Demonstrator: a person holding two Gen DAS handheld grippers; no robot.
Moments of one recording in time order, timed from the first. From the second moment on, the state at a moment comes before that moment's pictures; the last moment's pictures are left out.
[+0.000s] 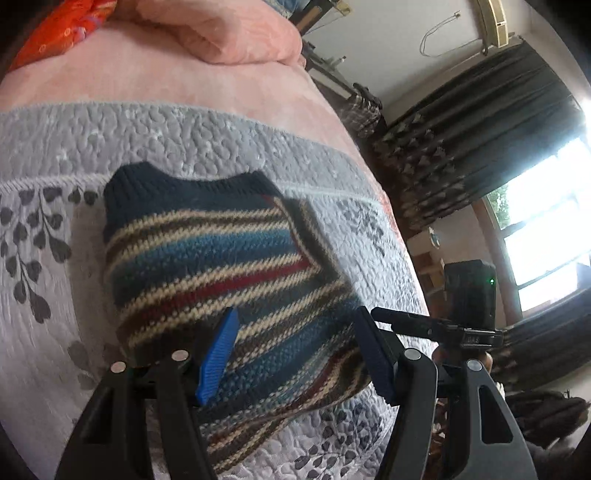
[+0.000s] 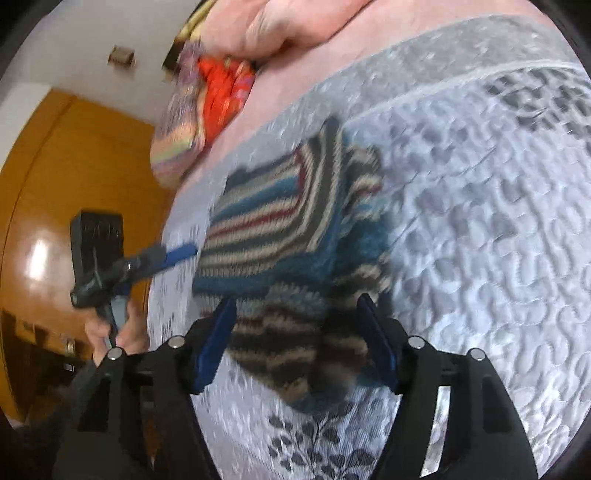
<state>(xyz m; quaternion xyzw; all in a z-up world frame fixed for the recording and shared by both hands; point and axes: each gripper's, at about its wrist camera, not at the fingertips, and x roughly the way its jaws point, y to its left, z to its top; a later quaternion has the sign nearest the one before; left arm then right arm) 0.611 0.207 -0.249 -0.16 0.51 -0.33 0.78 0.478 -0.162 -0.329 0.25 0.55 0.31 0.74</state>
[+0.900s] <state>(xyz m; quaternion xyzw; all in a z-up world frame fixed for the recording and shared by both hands) 0.613 0.191 -0.294 -0.16 0.56 -0.34 0.74 0.514 -0.155 -0.364 0.33 0.57 0.31 0.68</state>
